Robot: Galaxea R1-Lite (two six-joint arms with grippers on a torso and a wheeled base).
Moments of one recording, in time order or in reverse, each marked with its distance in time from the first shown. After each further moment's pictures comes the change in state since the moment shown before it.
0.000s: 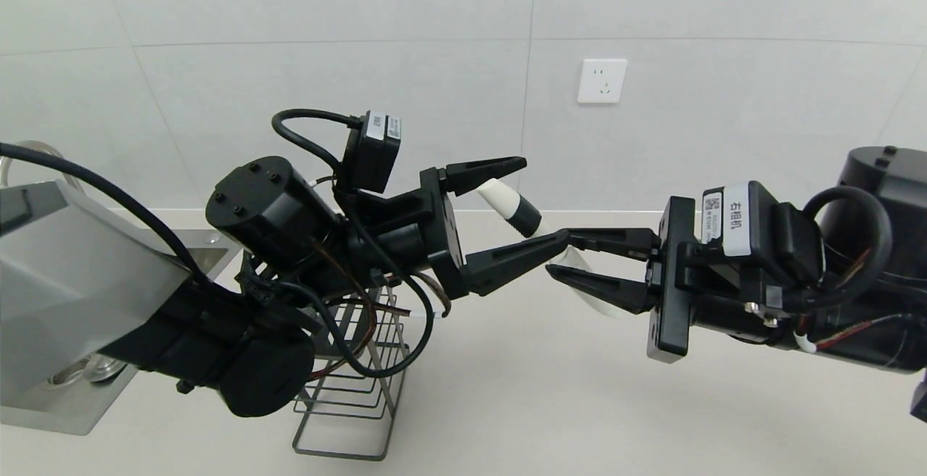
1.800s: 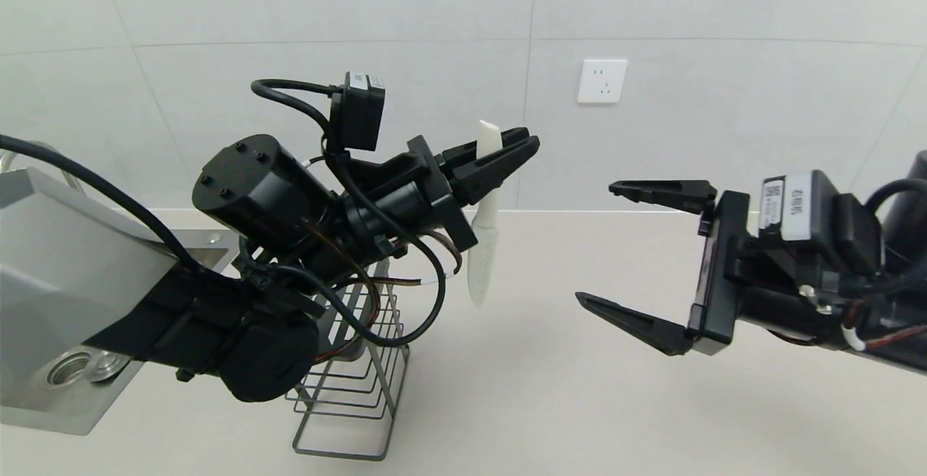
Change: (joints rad) left arm -0.011 -0.021 -0.054 0.000 0.189 -0.070; right arm -0.099 -0.090 0.085 -0.015 -0.027 0.023
